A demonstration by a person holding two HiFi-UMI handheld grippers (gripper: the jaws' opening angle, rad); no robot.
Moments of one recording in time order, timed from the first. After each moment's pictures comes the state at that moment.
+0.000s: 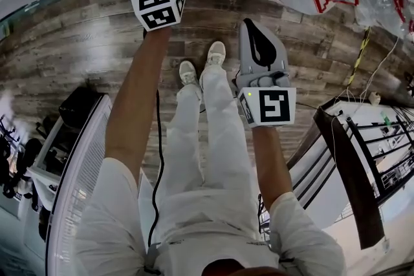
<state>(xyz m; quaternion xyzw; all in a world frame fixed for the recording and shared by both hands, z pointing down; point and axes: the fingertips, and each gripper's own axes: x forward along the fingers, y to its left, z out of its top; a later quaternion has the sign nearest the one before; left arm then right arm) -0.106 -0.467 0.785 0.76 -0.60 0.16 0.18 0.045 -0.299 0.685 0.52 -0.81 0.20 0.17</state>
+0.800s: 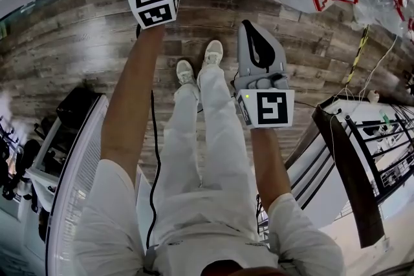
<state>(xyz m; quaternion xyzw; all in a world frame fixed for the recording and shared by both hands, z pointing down) -0.106 -0.470 0.792 0.77 -0.60 0.18 0.15 0.051 -0.292 0.692 0.52 -0.81 0.20 0.18</state>
